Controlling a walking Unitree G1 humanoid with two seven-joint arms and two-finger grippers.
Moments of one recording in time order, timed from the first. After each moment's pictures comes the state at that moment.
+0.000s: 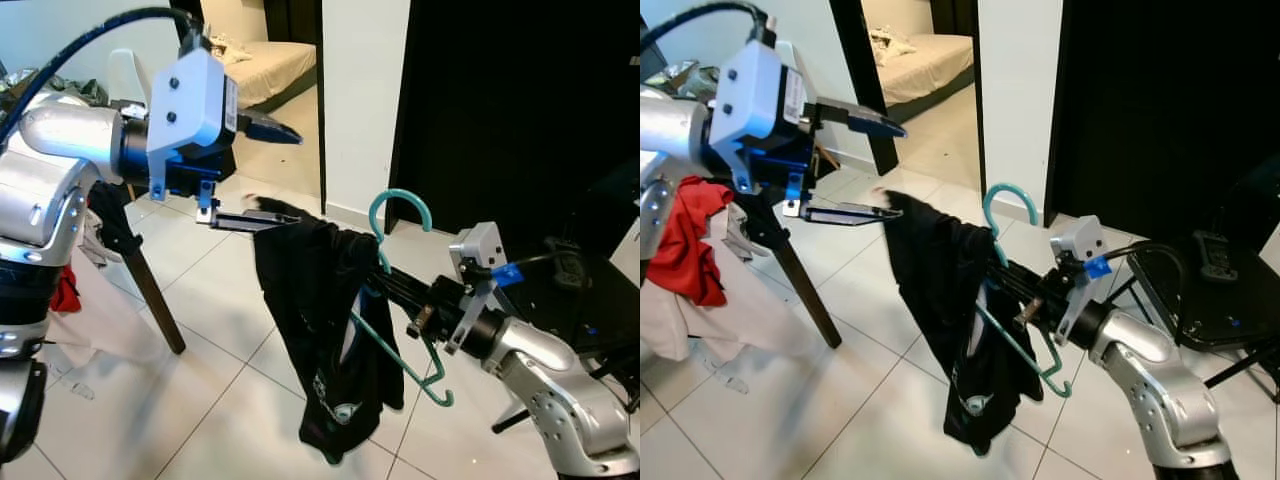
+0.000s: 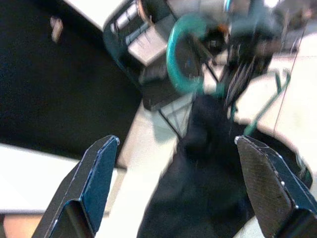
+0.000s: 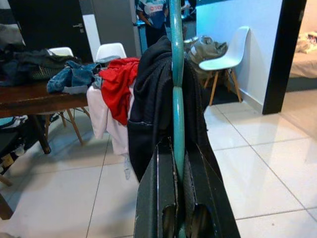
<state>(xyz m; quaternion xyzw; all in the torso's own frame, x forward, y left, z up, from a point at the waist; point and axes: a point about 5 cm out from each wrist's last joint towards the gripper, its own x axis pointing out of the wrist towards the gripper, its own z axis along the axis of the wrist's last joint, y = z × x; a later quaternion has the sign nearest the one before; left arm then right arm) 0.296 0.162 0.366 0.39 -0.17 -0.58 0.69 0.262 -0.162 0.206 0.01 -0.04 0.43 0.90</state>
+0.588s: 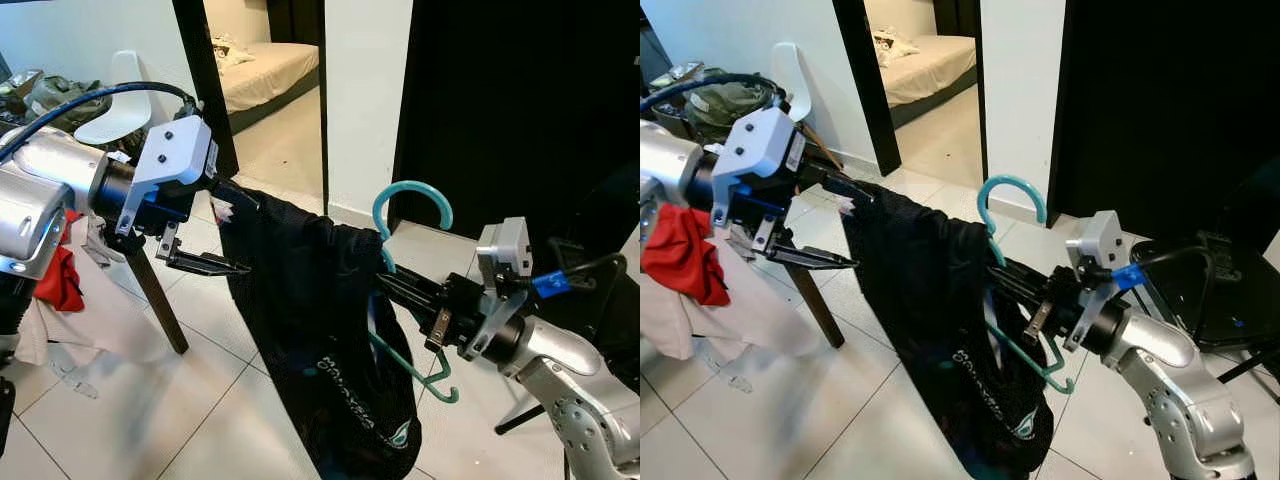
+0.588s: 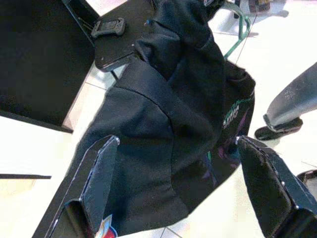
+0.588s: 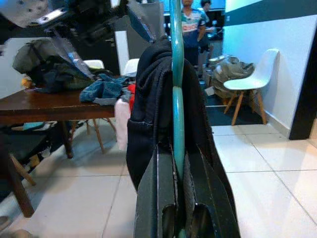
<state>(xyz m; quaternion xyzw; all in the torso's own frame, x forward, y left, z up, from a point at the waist) 0.307 0.181 0.326 0.37 -0.04 -0.62 0.69 0.245 -0.158 0.220 0.01 -0.08 0.49 0.87</state>
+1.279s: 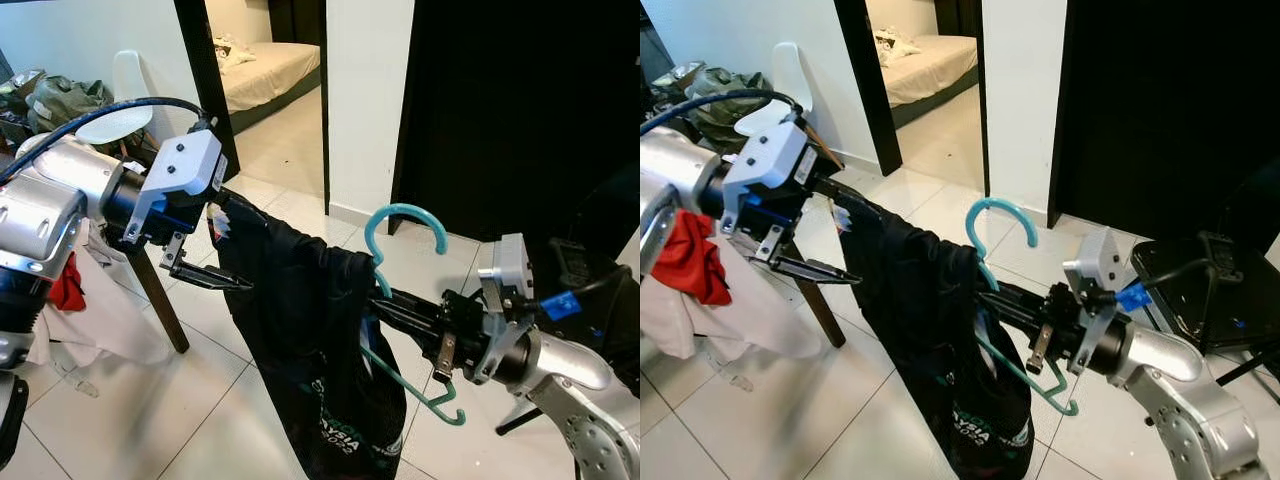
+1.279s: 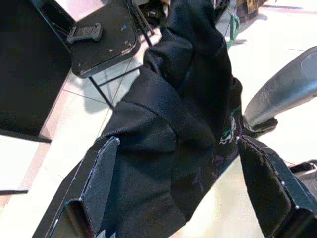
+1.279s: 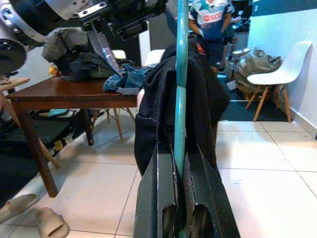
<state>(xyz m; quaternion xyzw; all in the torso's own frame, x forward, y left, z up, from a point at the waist) 0.309 0.174 0.320 0.35 -0.03 -0.66 0.66 0.229 -0.155 0.217 0.00 -0.05 0.53 0.85</state>
